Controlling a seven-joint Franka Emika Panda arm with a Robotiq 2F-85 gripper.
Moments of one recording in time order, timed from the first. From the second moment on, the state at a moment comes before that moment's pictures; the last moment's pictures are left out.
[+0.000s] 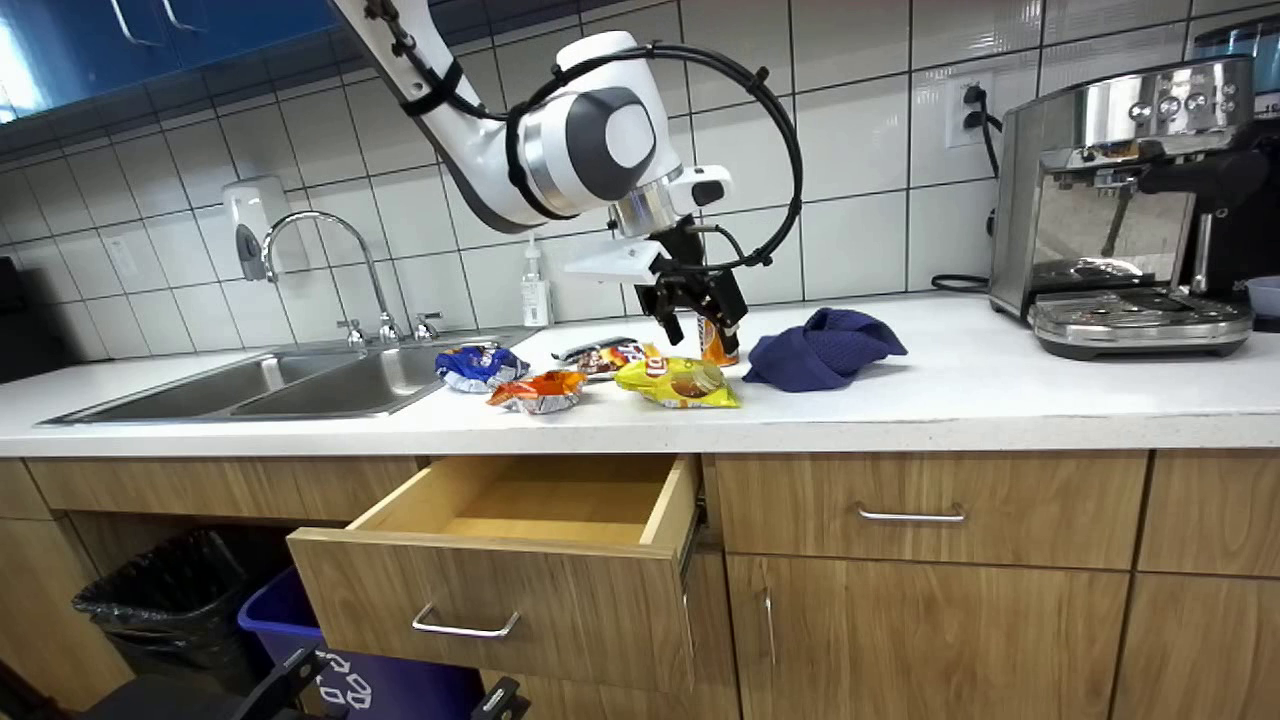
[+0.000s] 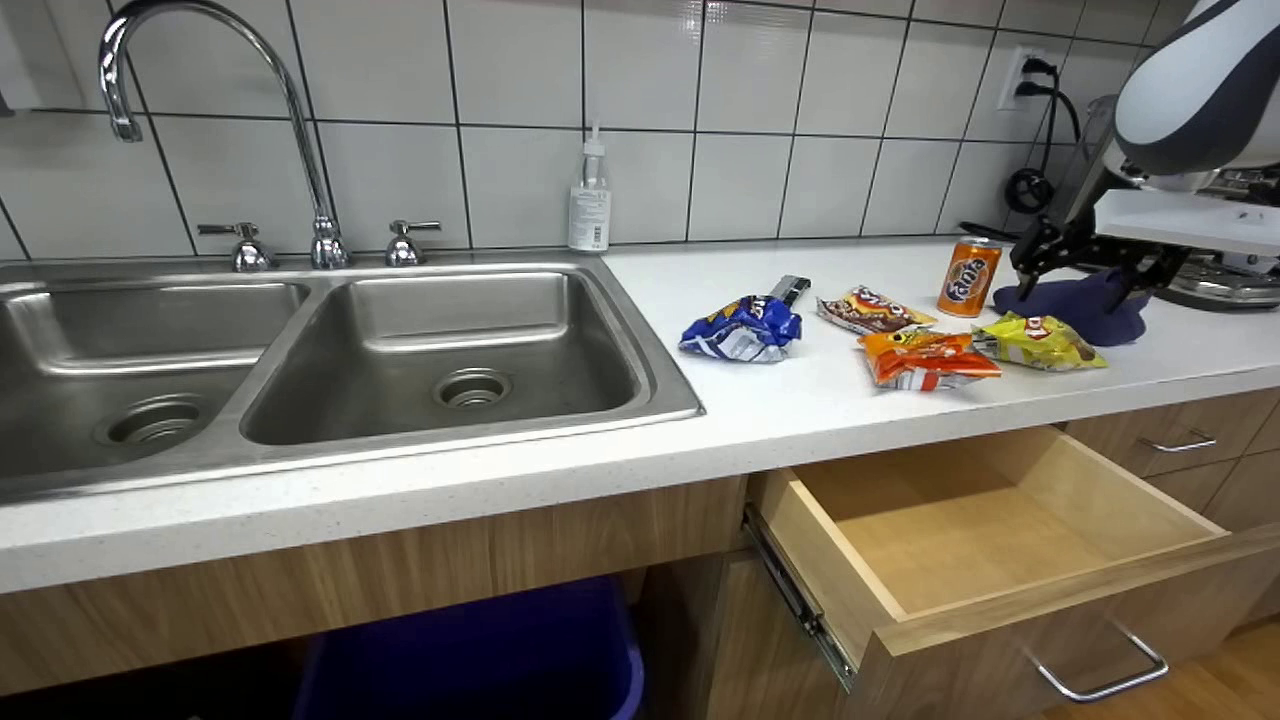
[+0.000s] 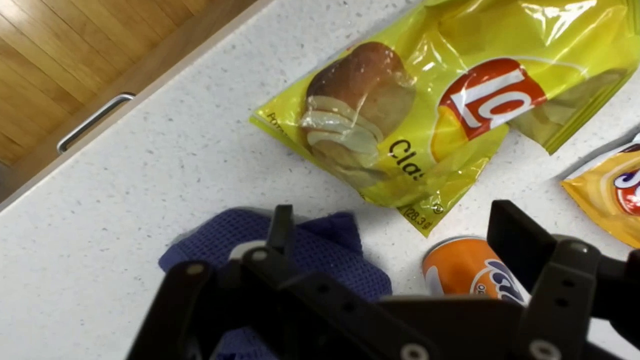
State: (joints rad) arm -0.13 0.29 -0.17 -2.19 -0.06 2.81 0.24
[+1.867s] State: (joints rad) arm -0.13 0.42 -0.15 -2.11 0.02 2.80 0.13
